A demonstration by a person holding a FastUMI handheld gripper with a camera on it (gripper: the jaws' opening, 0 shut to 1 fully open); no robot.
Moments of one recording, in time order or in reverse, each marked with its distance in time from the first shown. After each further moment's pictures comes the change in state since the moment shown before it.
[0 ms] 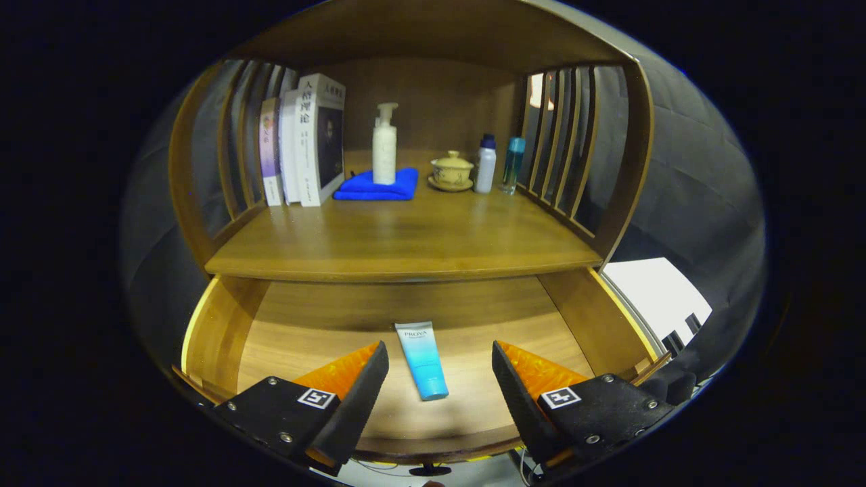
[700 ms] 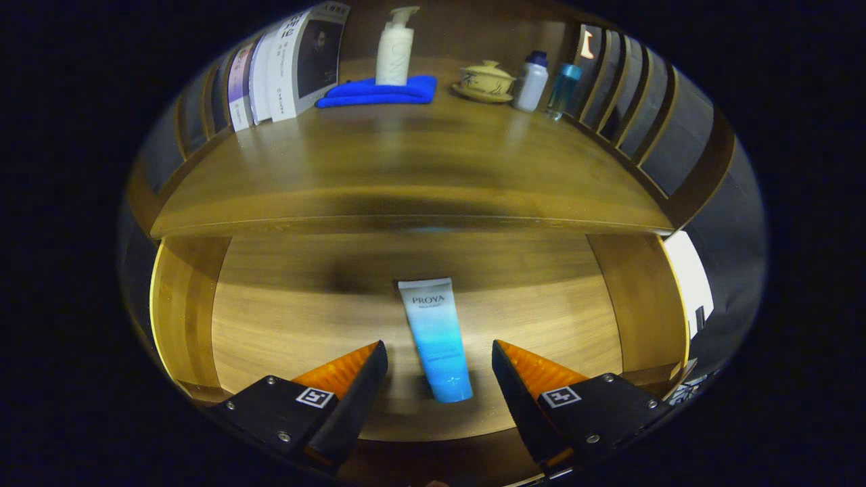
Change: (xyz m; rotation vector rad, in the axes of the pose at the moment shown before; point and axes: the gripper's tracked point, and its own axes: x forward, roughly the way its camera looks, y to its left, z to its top) arm 0.058 0.025 -0.041 -0.070 0.356 0.002
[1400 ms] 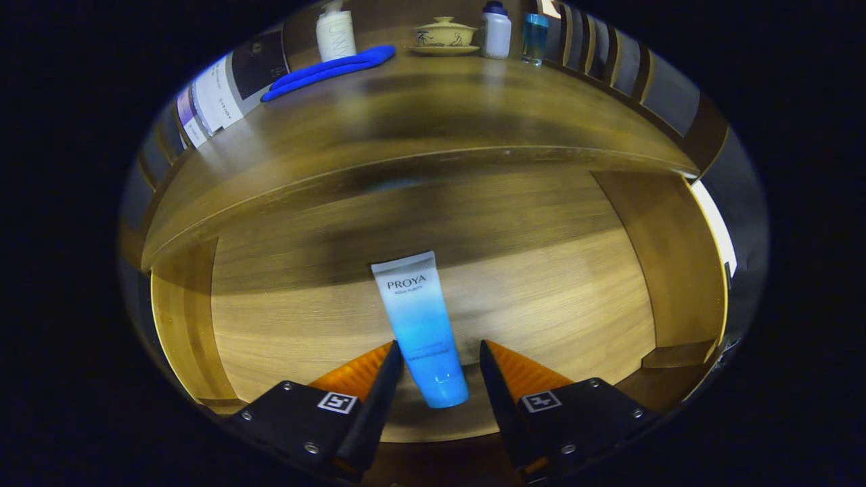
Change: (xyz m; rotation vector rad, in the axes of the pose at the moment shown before) arm 0.028 -0.001 -0.016 0.158 0.106 0.102
